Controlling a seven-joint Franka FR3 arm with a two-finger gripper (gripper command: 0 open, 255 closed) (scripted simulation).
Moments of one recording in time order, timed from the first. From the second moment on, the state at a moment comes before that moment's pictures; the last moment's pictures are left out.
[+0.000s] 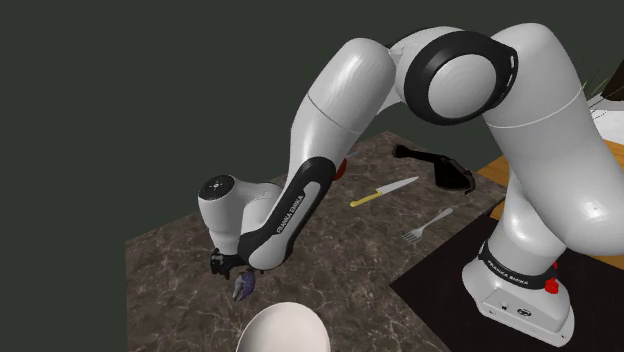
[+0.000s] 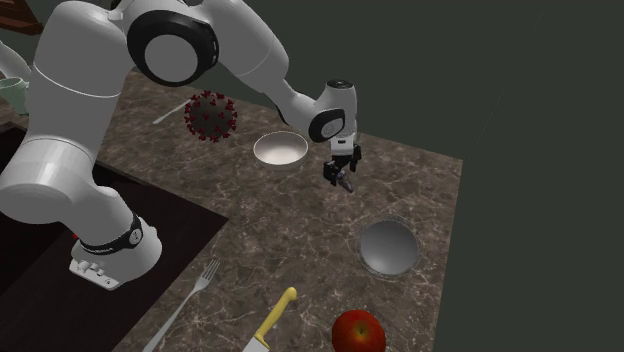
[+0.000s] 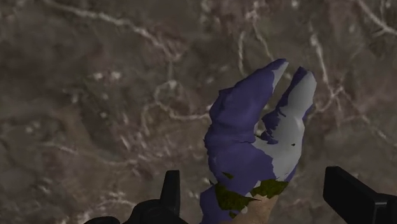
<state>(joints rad) 0.51 0.66 0.14 -1.86 -0.26 2.59 1.51</state>
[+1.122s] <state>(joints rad) 0.51 0.63 0.15 -1.87 -0.25 2.57 1.51</state>
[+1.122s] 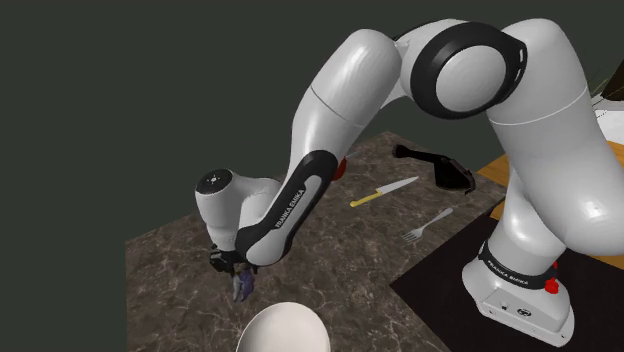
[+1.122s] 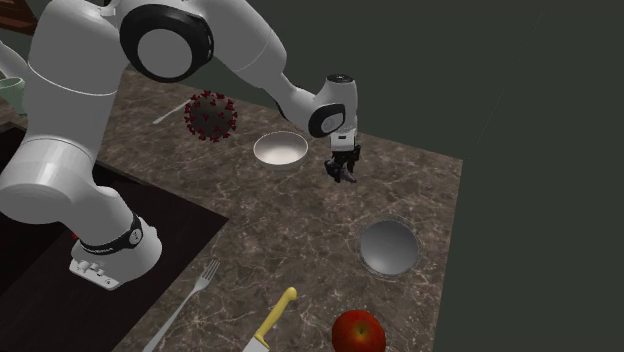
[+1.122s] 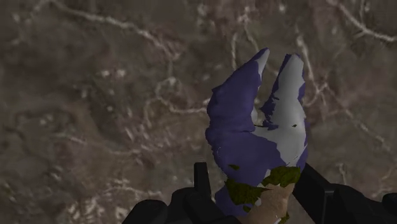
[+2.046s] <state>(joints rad) 0.49 0.49 0.18 -1.87 -0.21 2.44 1.47</state>
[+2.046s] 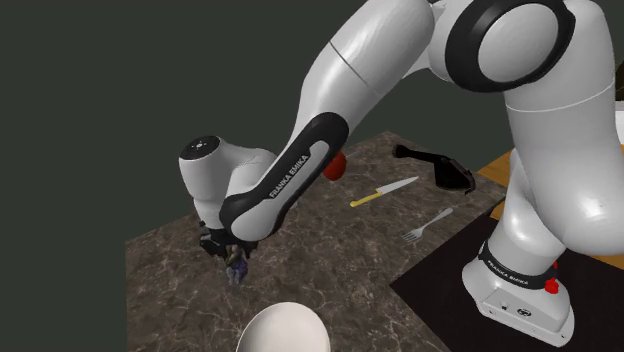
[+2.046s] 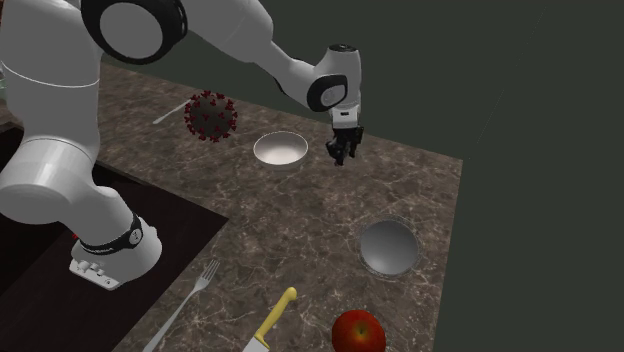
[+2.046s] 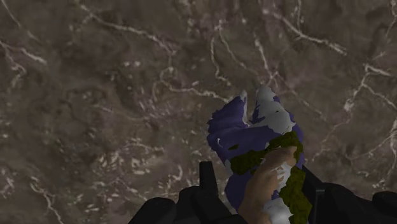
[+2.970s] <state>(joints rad) 0.44 0.38 0.19 -1.87 -0.17 2.34 1.40</state>
